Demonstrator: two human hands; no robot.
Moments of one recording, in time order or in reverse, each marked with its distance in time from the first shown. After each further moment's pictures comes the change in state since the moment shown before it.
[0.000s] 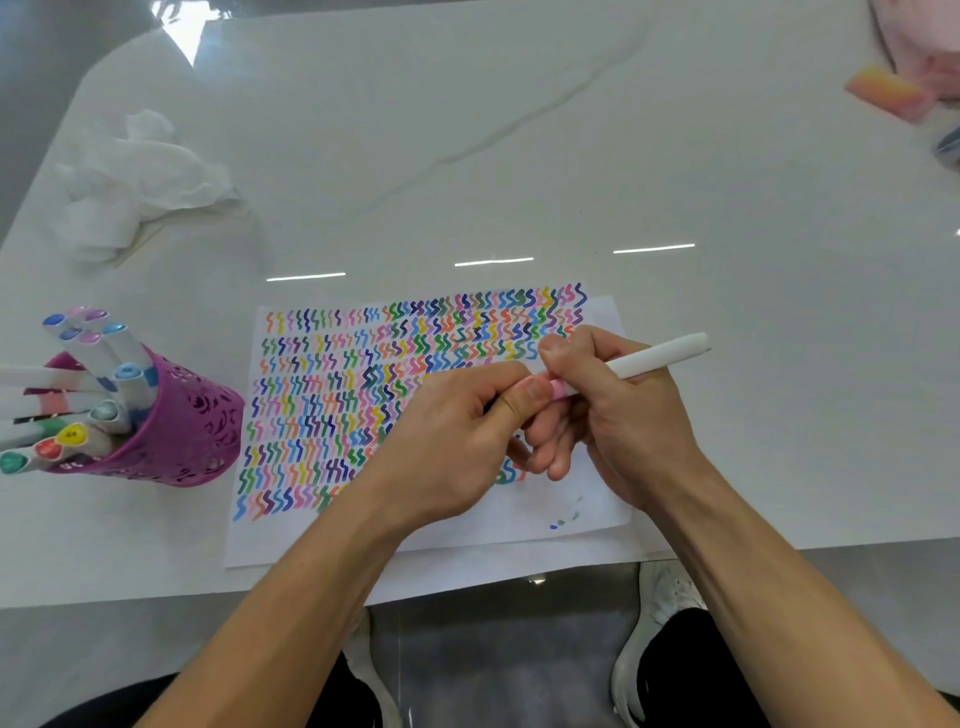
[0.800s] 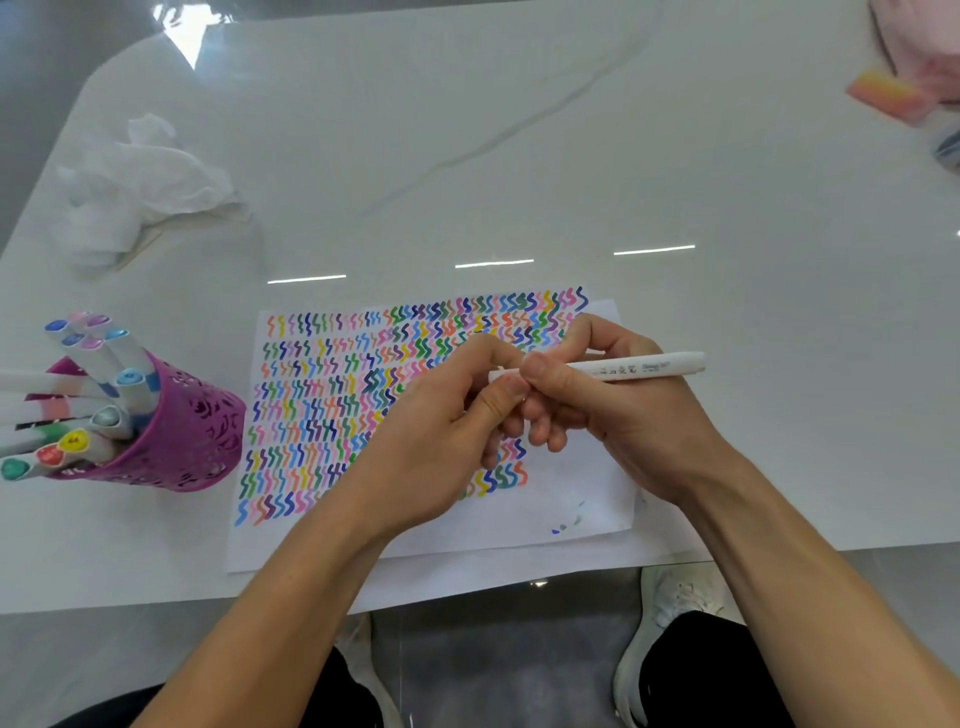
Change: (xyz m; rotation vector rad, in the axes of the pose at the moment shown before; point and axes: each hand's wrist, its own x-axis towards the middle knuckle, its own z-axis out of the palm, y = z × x) left_hand -0.003 -0.019 -0.010 -0.081 -0.006 -0.048; right_hand 0.007 -0.011 -0.011 -0.018 -0.224 0.003
